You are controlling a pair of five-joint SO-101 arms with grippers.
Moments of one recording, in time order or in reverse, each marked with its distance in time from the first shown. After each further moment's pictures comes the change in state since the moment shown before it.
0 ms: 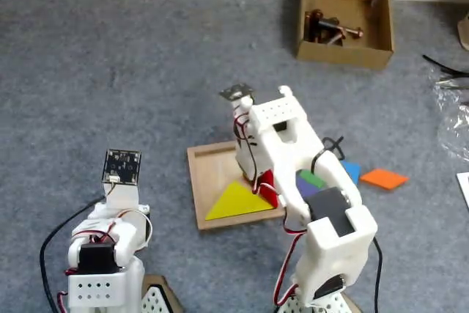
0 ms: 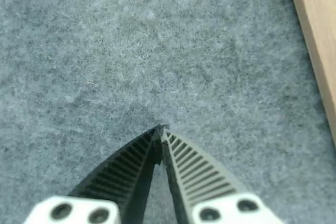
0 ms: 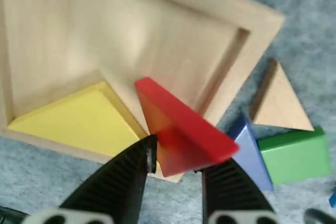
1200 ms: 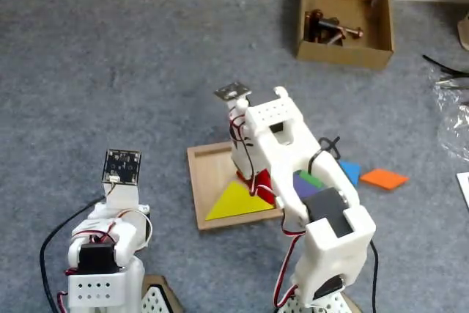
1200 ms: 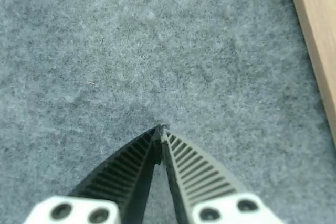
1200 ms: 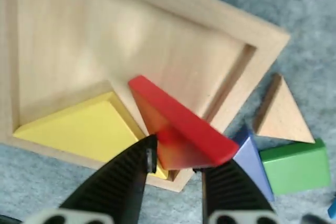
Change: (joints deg) left arm 0.0 0.0 0.0 0.0 0.0; right arm -1.3 0.0 0.0 -1.9 0.0
